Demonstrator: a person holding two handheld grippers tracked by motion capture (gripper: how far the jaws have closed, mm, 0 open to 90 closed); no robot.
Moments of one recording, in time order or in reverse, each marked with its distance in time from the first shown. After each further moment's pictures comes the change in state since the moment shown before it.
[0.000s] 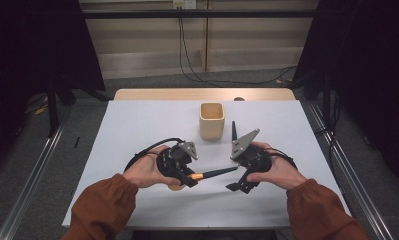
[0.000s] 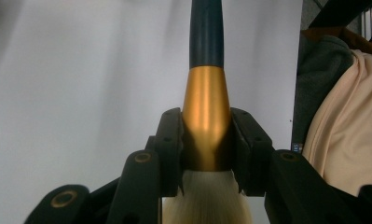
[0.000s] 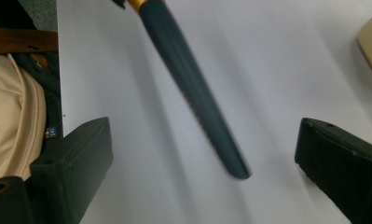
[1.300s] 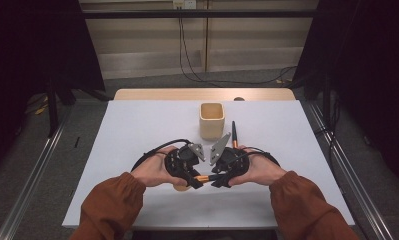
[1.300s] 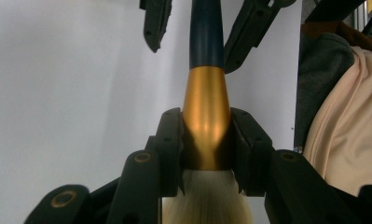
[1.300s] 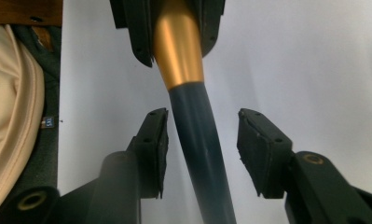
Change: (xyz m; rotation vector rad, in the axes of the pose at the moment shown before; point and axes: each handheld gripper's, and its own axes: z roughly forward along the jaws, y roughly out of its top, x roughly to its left) left arm 0.001 0.011 0.016 0.001 -0.026 -0.014; right arm 0.007 0.036 0.035 0.125 0.060 -0.138
